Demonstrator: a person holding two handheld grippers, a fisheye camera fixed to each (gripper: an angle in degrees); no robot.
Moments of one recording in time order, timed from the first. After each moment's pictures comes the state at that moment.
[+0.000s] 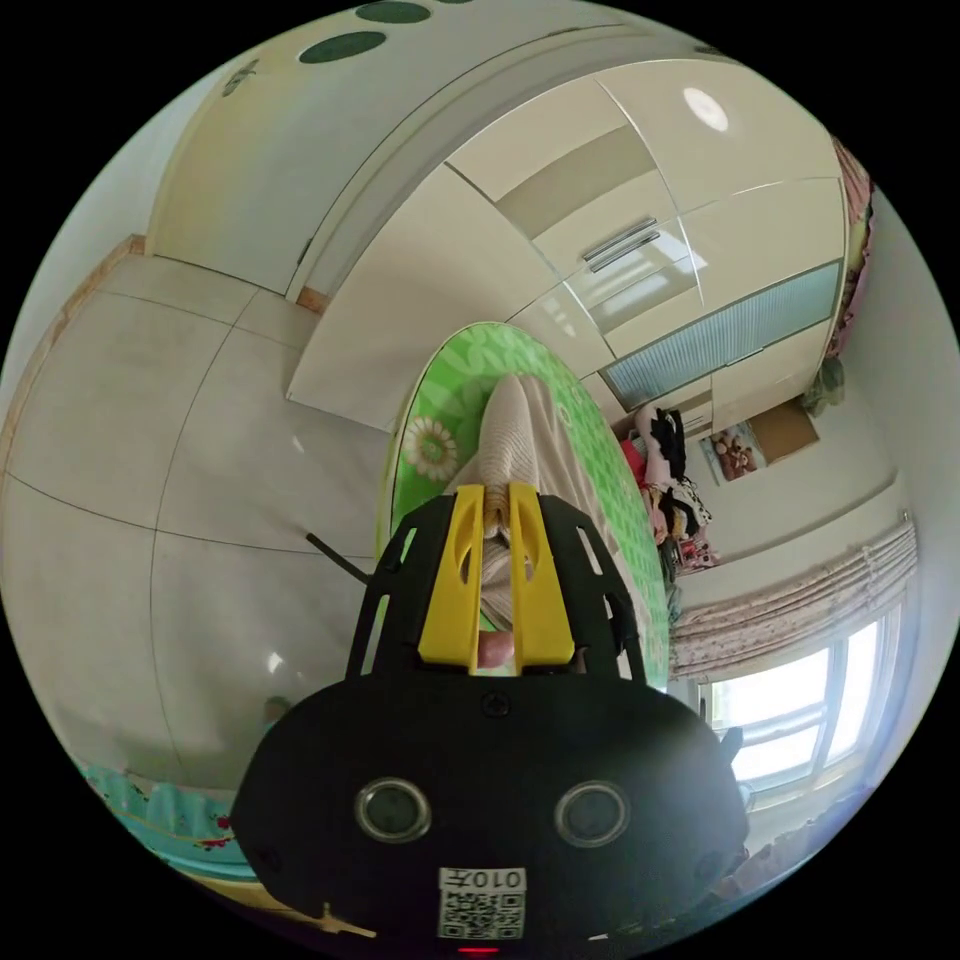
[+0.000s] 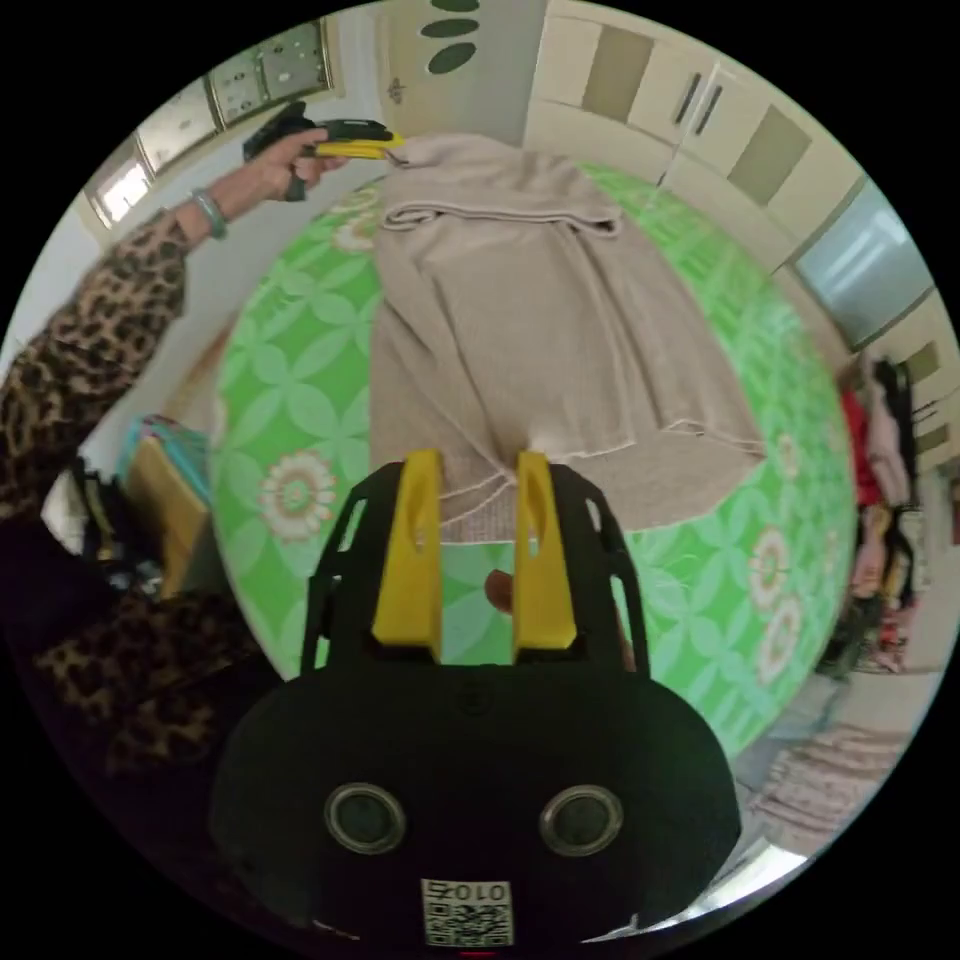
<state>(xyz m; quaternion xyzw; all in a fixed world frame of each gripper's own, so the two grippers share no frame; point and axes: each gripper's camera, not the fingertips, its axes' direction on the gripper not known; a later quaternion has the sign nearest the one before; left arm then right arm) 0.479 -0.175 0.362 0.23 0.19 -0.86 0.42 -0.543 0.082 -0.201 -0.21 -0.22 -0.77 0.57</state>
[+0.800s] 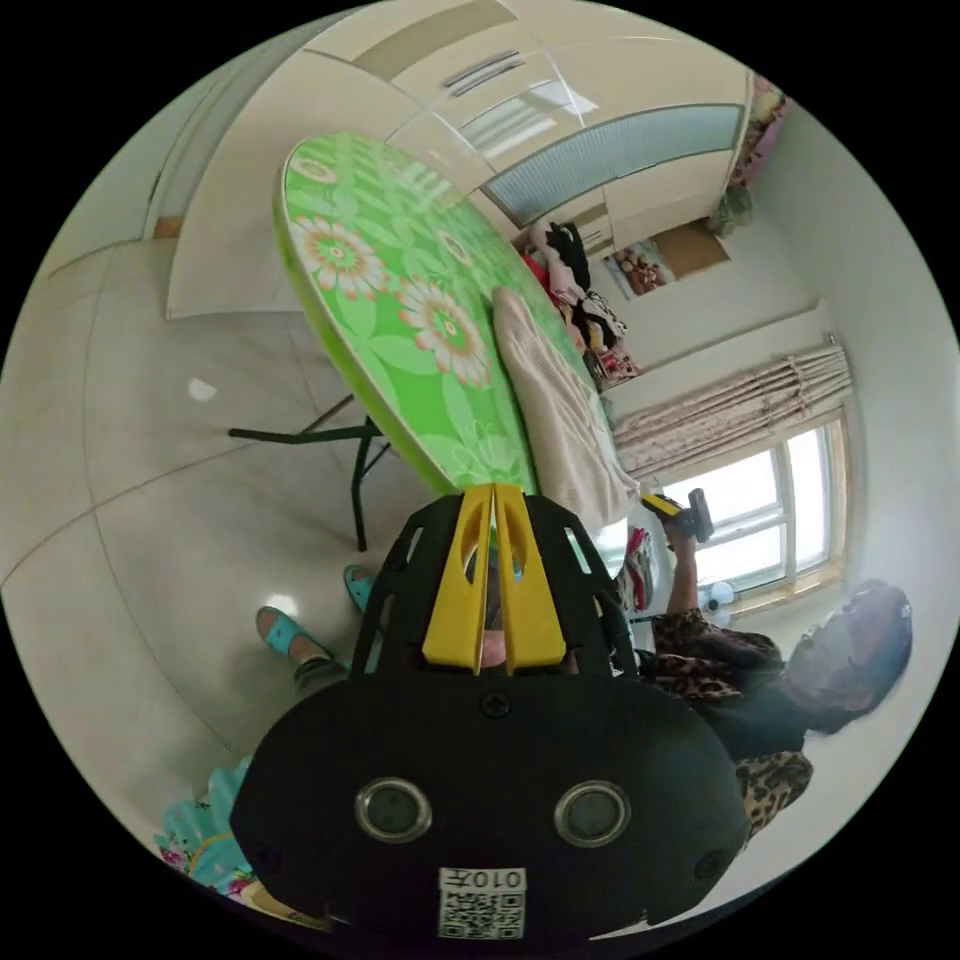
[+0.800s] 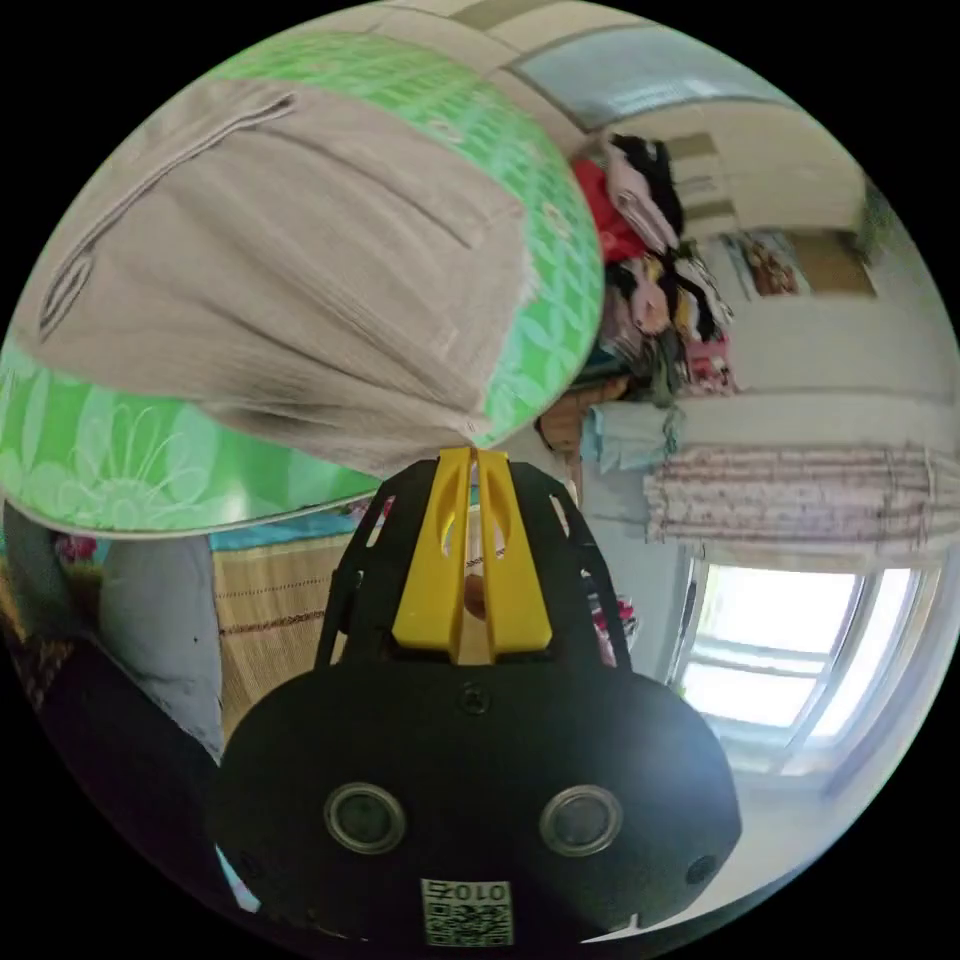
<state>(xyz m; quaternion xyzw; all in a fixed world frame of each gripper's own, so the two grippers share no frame) 0.658 -0.320 0.320 0.27 0.35 -0.70 0.56 -0.279 -0.030 -0.199 -0.15 0.15 -0.65 0.73</state>
